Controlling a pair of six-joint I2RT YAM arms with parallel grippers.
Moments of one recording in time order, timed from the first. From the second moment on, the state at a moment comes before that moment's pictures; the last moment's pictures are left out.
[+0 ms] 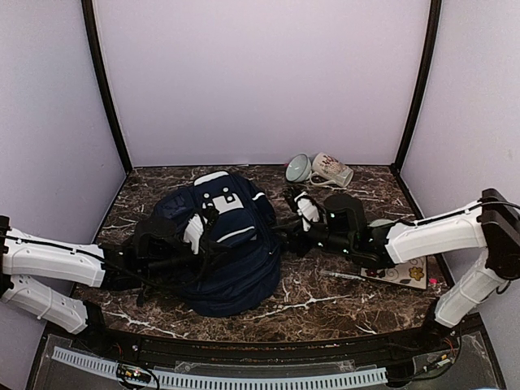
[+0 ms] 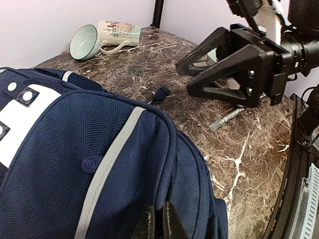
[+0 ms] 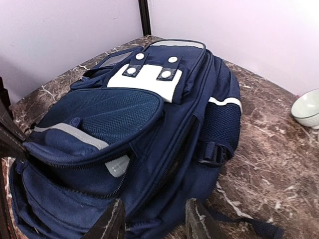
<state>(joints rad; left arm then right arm) -1.01 1.20 0.53 0.27 -0.09 -0.21 0.94 1.54 0.75 0.43 0.02 0.10</state>
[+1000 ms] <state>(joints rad) -1.02 1.21 0.50 0.30 -0.09 -0.31 0.94 1.43 0.87 -0.51 0.26 0.11</state>
